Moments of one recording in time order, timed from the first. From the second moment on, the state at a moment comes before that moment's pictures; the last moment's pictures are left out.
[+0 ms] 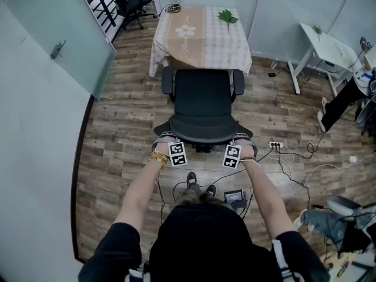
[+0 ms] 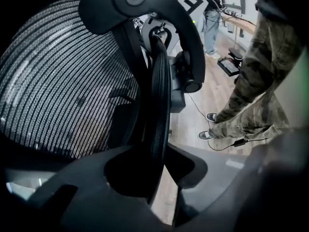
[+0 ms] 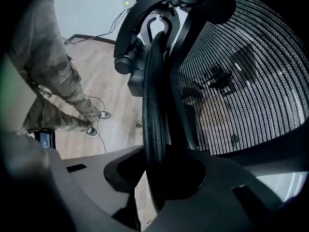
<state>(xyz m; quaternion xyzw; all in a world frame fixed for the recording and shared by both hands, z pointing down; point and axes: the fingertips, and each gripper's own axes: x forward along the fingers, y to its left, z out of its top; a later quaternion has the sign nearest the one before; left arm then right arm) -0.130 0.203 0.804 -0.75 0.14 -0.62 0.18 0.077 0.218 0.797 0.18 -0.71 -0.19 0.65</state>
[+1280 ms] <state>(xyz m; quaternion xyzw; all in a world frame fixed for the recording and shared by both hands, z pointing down) -0.157 0.249 0.804 -0.75 0.13 -0.61 0.20 0.048 0.273 0.797 0.20 -0.71 -0.17 0.66</state>
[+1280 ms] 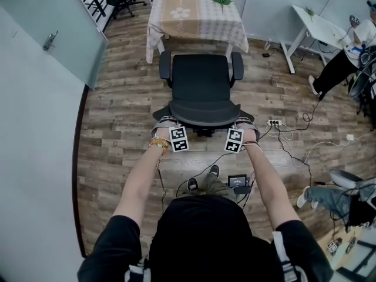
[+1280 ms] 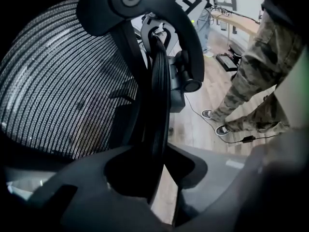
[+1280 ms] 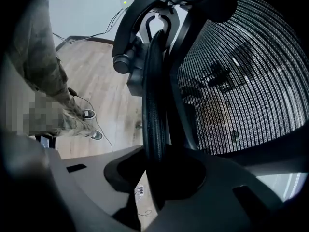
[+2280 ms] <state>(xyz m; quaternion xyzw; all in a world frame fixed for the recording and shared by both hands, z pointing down) -0.165 0.310 0.800 -0.76 0.12 -0.61 0.21 0.038 0.339 0.795 0.21 -0.71 -0.16 0.66</state>
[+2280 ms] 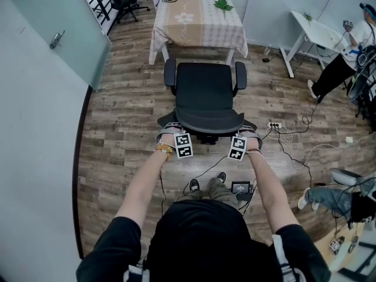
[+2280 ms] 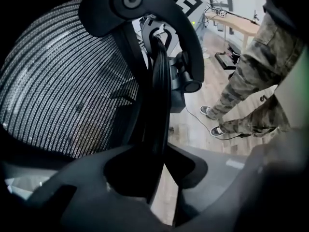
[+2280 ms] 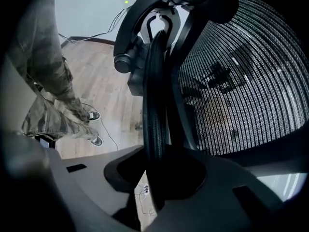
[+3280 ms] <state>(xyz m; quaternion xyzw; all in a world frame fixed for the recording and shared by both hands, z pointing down) -0.122 0.405 0.683 -0.89 0.25 -0.35 0.15 0.006 0.414 0.648 0.28 -0.89 -0.10 0.35</state>
